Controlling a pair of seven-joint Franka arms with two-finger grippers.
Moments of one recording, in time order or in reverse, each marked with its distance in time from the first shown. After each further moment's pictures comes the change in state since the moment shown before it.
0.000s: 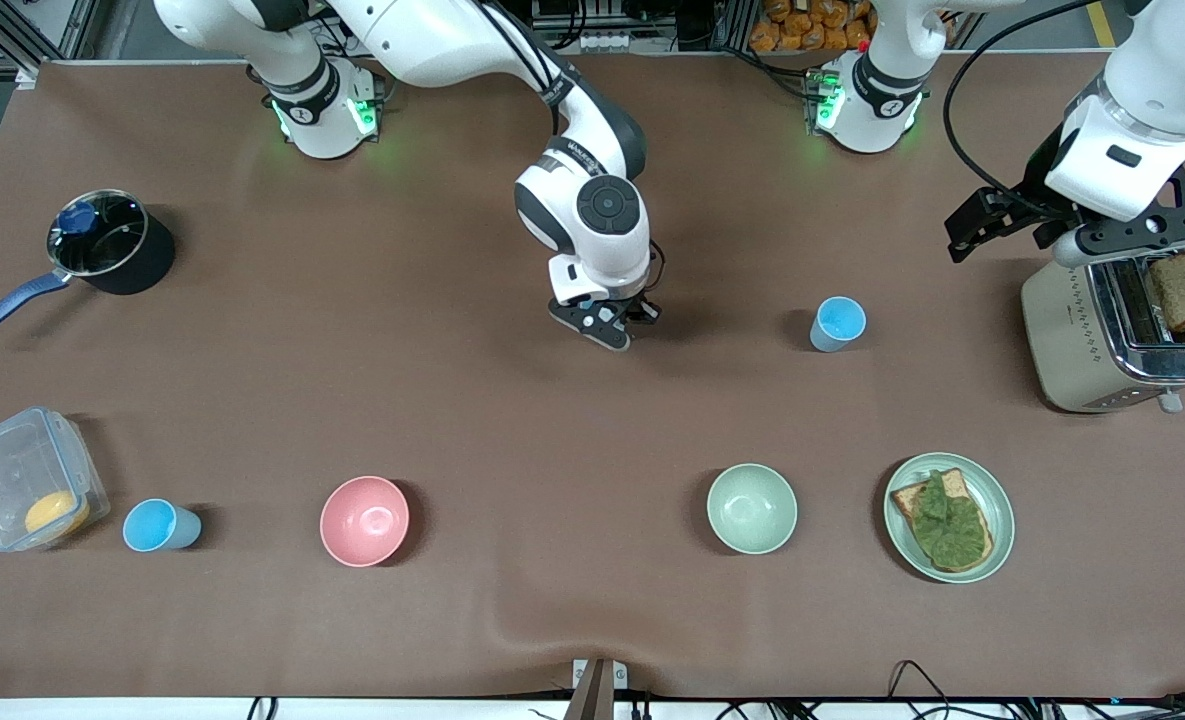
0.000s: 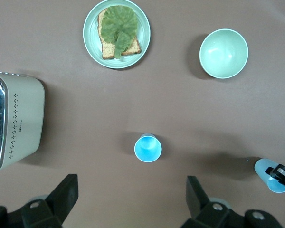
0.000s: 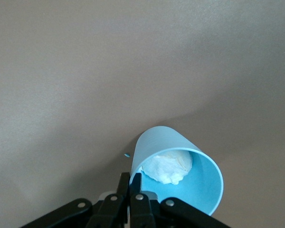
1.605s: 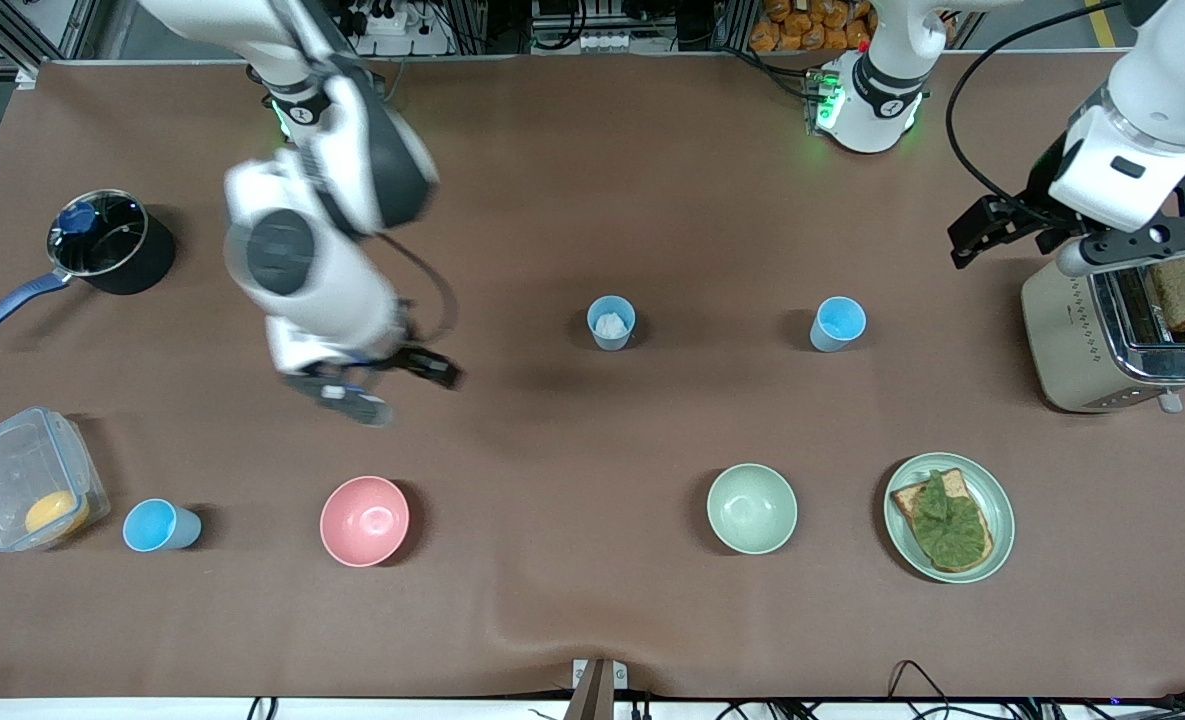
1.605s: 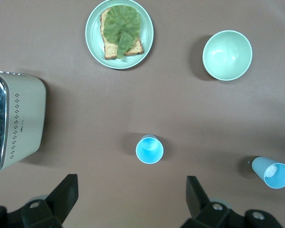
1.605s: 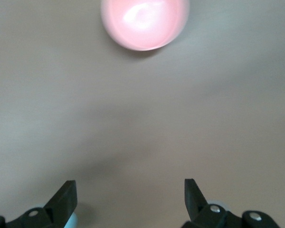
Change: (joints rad) left arm 0.038 0.026 -0.017 0.017 0.000 -0.005 0.000; right arm -0.317 -0.427 -0.233 -0.165 0.004 -0.389 -0.643
